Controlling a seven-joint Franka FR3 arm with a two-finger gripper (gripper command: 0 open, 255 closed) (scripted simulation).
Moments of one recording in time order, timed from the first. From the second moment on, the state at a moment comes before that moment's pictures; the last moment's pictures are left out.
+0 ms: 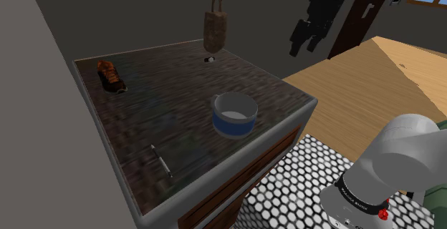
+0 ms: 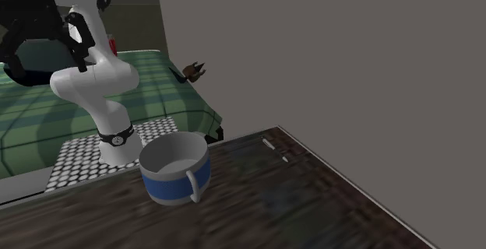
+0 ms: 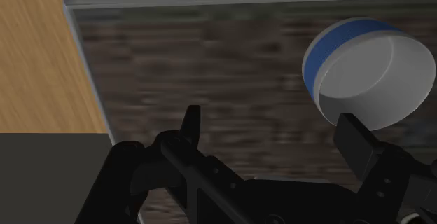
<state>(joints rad) -0.02 -0.76 -0.02 -2.32 -0.03 1.68 0.09</state>
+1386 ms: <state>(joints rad) 0.11 -0.41 0.30 -2.34 0.13 2.01 0.43</state>
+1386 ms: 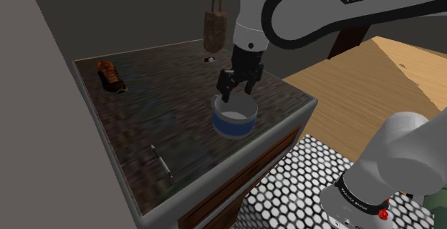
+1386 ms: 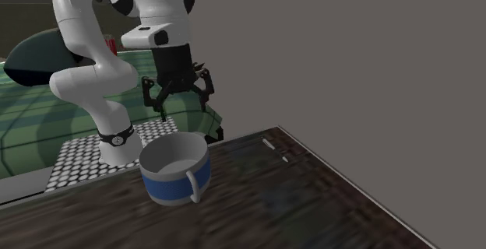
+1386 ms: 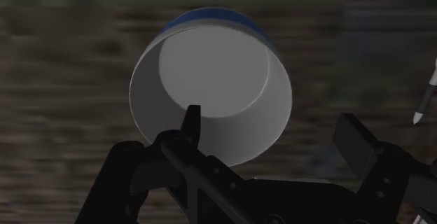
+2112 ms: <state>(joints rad) 0.16 -0.07 0.46 -2.16 0.07 2.16 0.65</state>
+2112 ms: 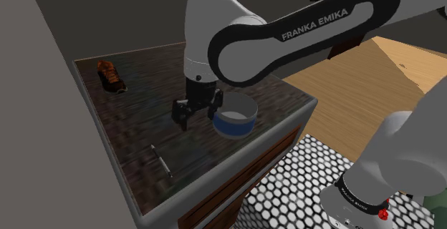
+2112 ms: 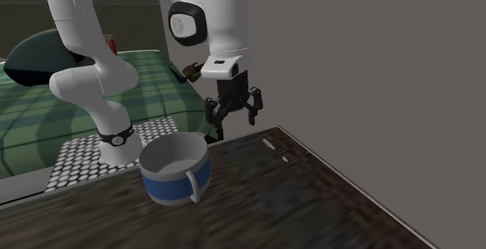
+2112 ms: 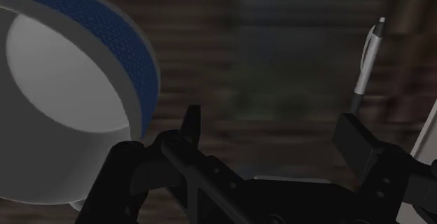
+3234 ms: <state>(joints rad) 0.29 0.34 0.50 -1.92 -0.14 2.28 0.89</state>
